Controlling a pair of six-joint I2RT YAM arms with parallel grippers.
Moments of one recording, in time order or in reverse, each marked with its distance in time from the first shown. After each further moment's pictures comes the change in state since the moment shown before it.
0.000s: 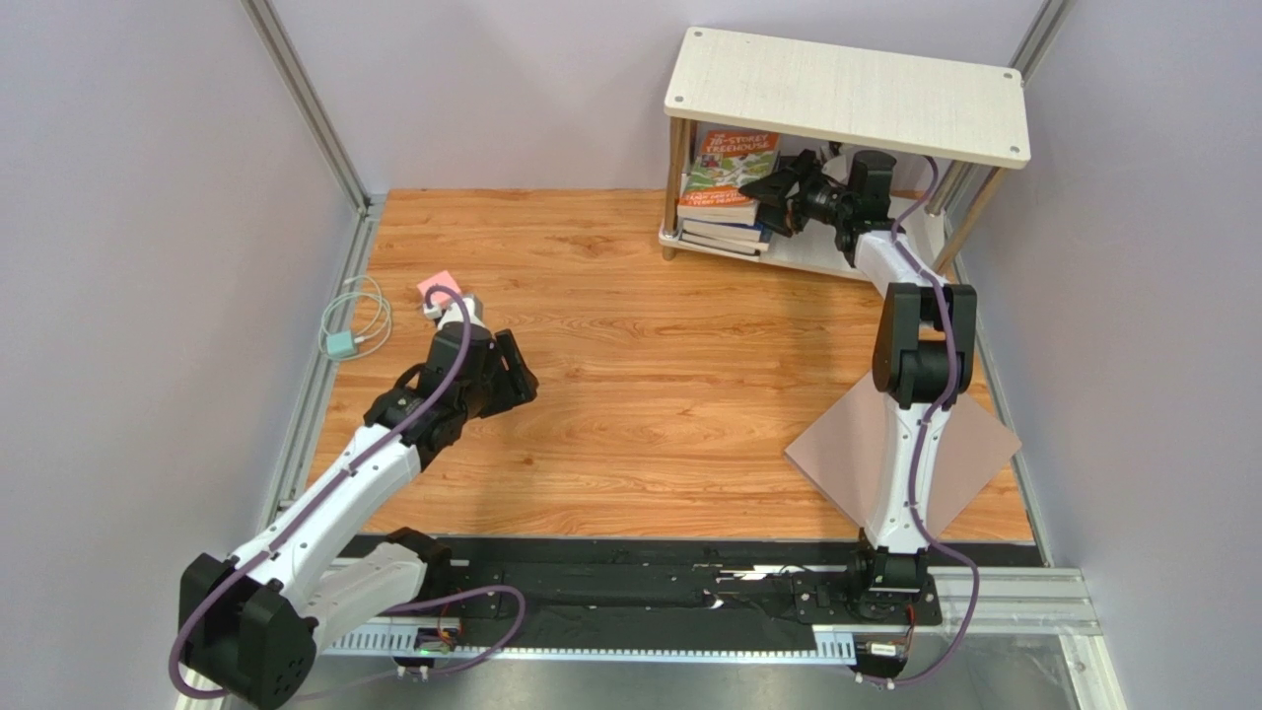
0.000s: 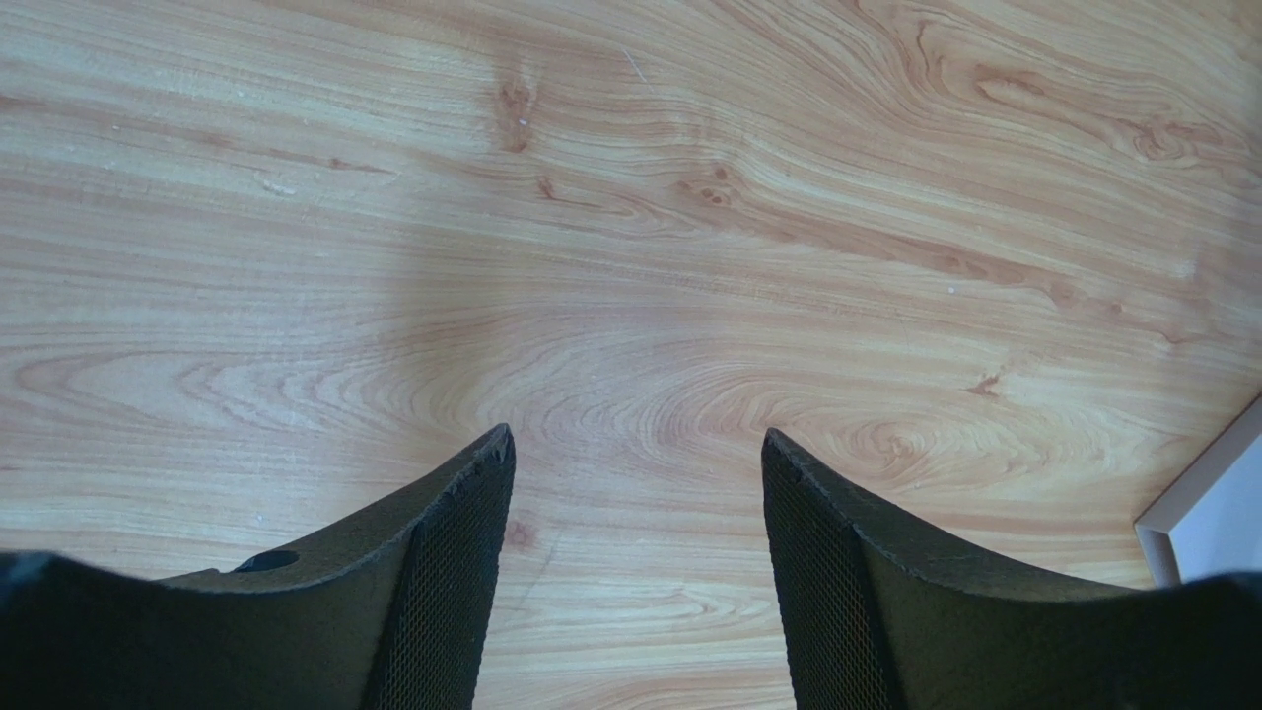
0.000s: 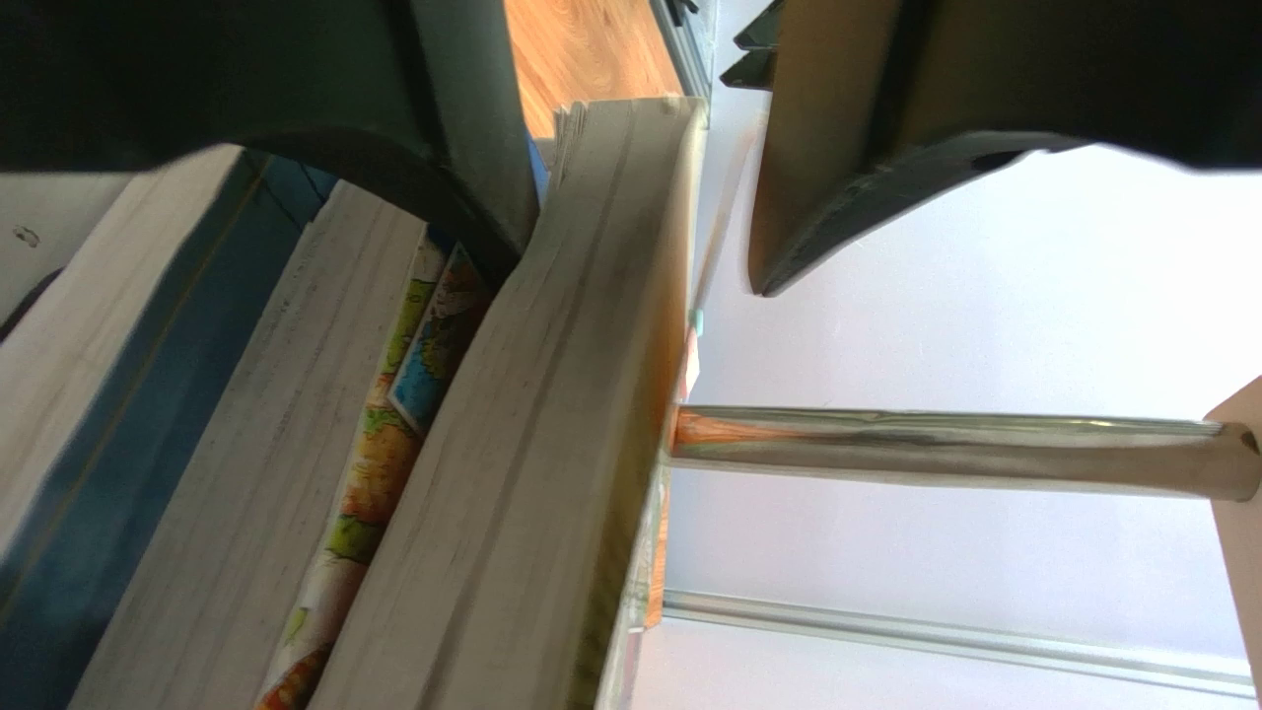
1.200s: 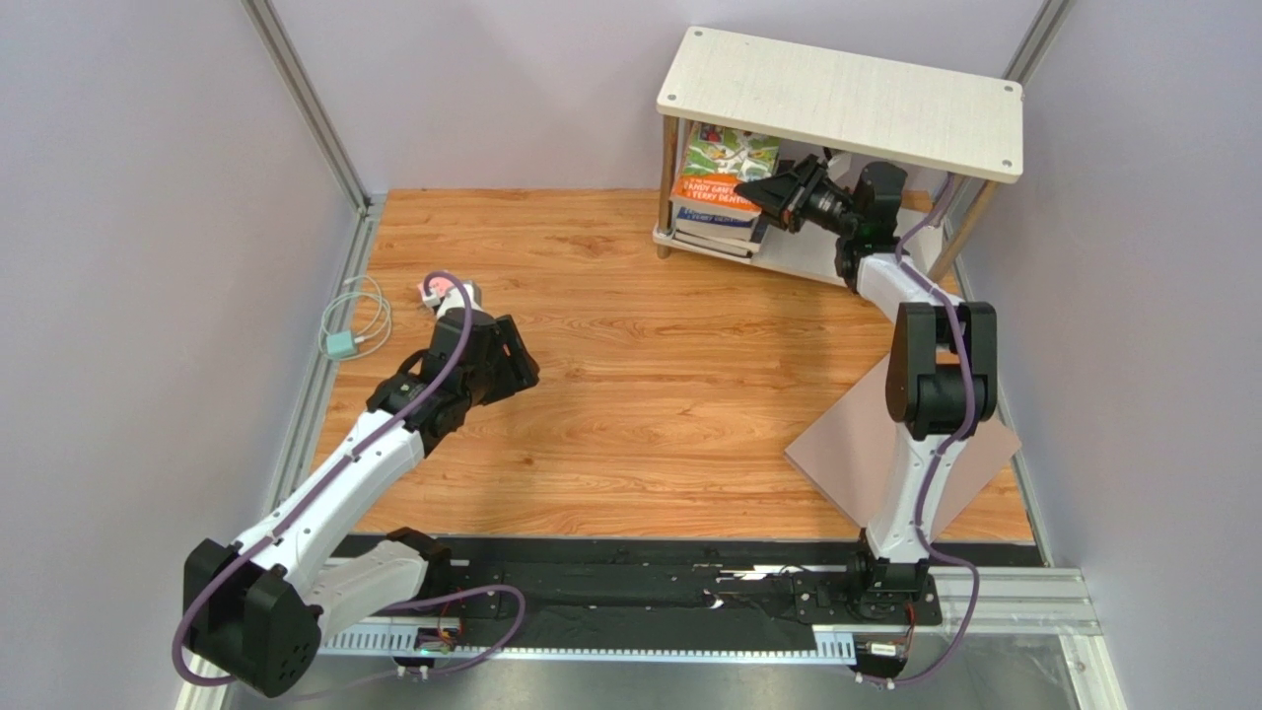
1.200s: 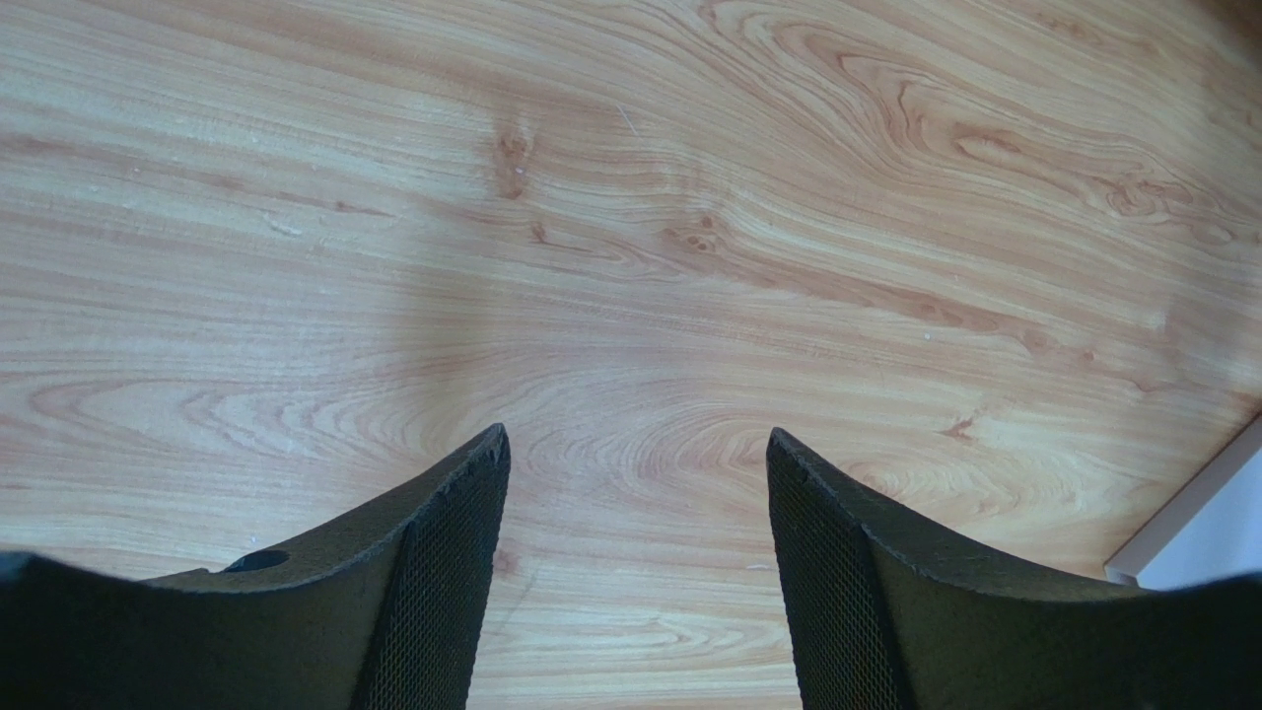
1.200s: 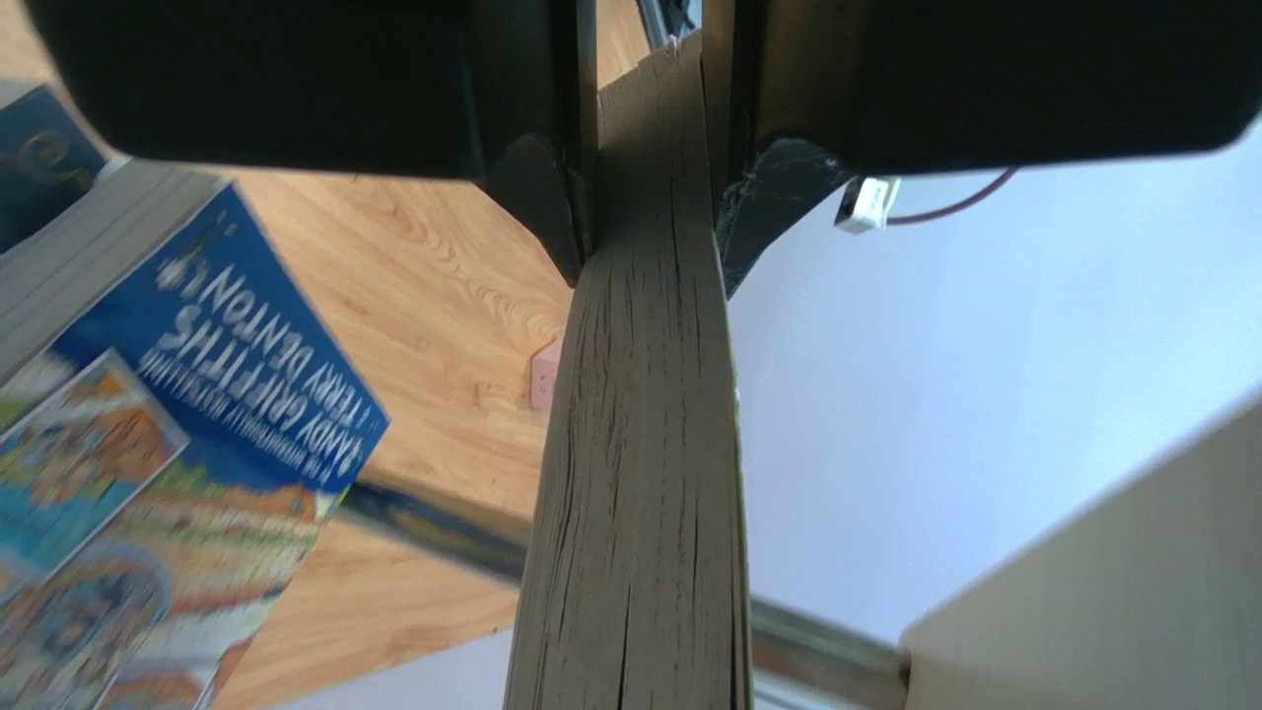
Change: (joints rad) left arm 0.000 0.051 0.069 -0.009 -0.033 -0.021; right arm 0.034 -0.269 -0.356 0.406 -0.015 0.132
